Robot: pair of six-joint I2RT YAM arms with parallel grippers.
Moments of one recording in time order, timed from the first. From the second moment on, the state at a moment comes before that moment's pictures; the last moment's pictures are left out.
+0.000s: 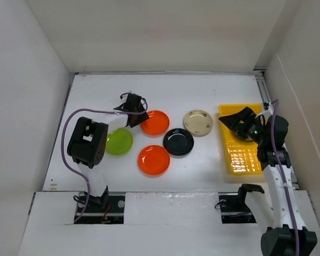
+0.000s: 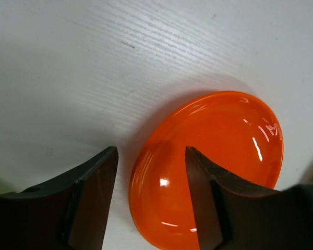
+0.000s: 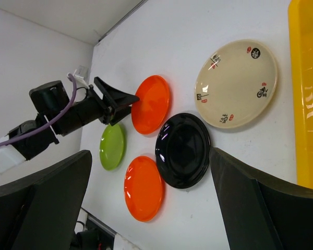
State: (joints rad) left arm -0.37 1.84 1.11 -0.19 -0.13 -0.78; right arm -0.12 0.73 0.66 -0.22 -0.59 0.74
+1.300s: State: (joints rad) left arm -0.41 1.43 0.98 -0.04 0.27 -0.71; right arm 0.14 1.10 0.68 0.13 -0.65 0.73
